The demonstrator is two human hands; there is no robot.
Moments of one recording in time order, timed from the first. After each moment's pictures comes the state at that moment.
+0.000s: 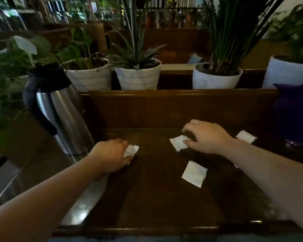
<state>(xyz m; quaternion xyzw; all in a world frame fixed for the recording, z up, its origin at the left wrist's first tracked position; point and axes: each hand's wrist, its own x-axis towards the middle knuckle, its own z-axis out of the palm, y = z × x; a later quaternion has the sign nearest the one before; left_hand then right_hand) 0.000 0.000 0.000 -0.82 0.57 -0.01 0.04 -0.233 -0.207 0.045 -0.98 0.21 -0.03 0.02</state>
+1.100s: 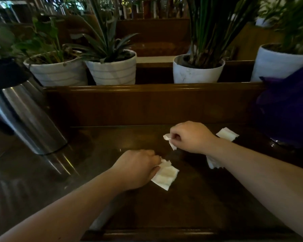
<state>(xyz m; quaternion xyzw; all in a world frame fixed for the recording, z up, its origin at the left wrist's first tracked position) -0.136 -0.072 -0.004 -0.68 0.73 -0.01 -0.05 -0.260 -0.255 0.022 -0.99 0.15 -0.04 0.06</state>
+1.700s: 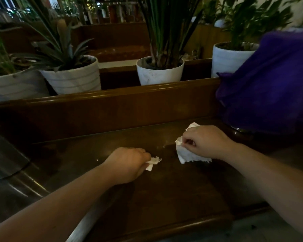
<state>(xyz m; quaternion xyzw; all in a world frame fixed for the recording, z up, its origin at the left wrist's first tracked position) -0.159 -0.126 -0.002 -0.63 0.78 0.02 0.01 -0.380 -0.286 0.018 -0.97 0.23 -0.05 0.00</state>
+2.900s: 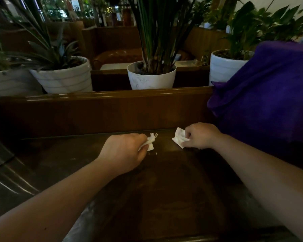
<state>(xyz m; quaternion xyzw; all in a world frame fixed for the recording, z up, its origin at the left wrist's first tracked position) -0.217 -0.174 0.031 -0.72 0.67 -0.08 -0.16 -0.389 -0.412 -0.003 -0.94 0.33 0.05 0.04</state>
